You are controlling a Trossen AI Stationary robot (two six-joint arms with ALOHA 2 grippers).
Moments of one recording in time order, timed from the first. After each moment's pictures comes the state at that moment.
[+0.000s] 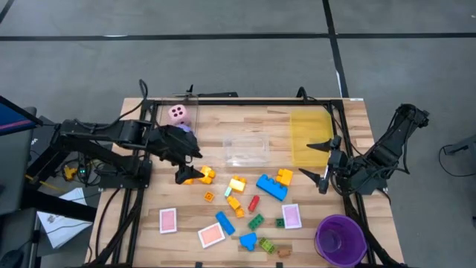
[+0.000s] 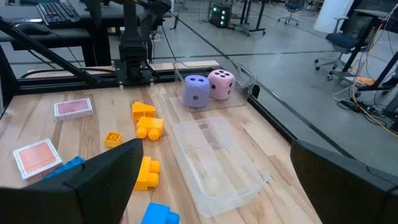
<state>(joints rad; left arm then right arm) -0.13 1.13 1.21 -0.80 0.01 -0.47 0.79 0.84 0.87 -0.64 1.12 0.47</state>
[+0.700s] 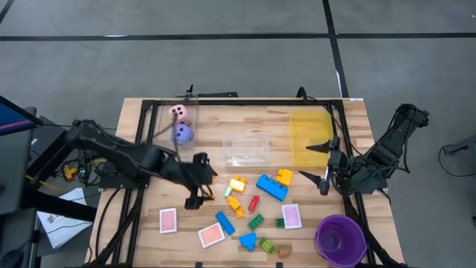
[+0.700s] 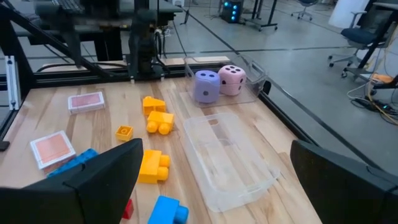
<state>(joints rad) -0.36 1.37 1.21 -0.71 -0.21 -0.19 0.79 0.84 0.87 -0.64 1.07 0.46</state>
